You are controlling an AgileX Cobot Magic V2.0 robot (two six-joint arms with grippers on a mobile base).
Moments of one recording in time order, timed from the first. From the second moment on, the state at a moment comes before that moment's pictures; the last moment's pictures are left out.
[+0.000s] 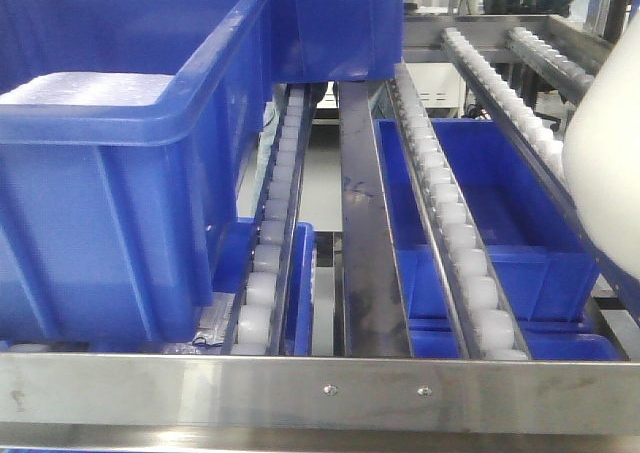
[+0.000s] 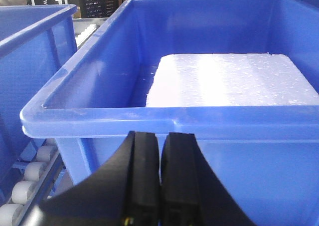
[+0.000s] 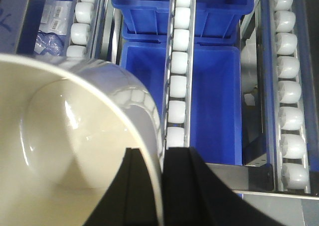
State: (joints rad) left arm -0.03 -0.01 0.01 -0.07 0.08 0.10; right arm 0.05 0.72 -0.65 0.03 0.70 0.05
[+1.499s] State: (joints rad) left arm -0.03 -0.01 0.01 -0.07 0.08 0.10; right arm -0.02 1.37 -0.84 0.14 0.62 -0.12
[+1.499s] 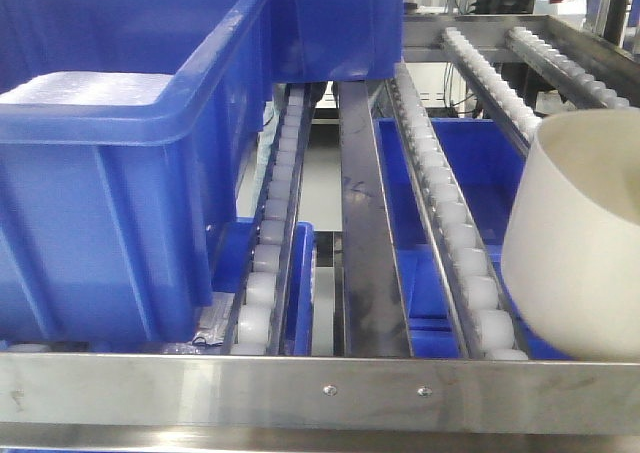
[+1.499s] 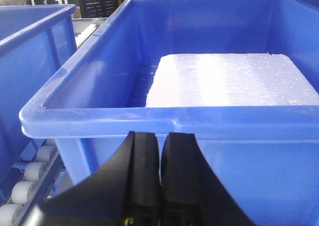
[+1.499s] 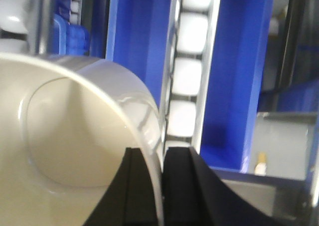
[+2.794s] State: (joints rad) left arm -0.03 -0.01 0.01 -0.07 0.08 0.10; right arm -0.06 1.40 -0.84 0.17 0.61 -0.09
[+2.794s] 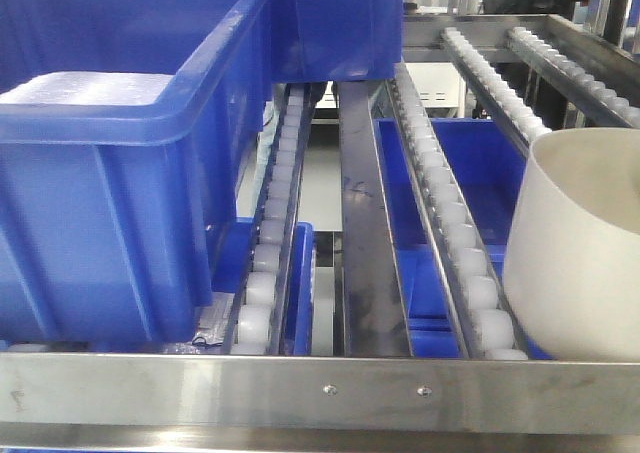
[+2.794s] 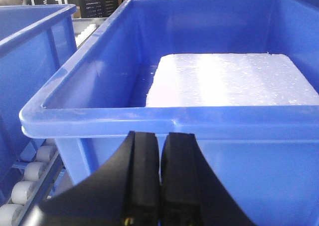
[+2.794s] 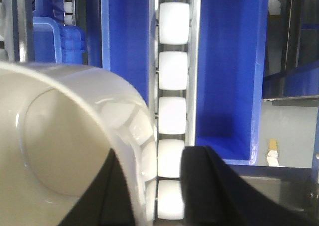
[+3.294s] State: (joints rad) left arm -0.03 -0.01 0.01 -0.07 0.08 0.10; right arm -0.06 1.18 -0.84 0.18 0.75 -0.09
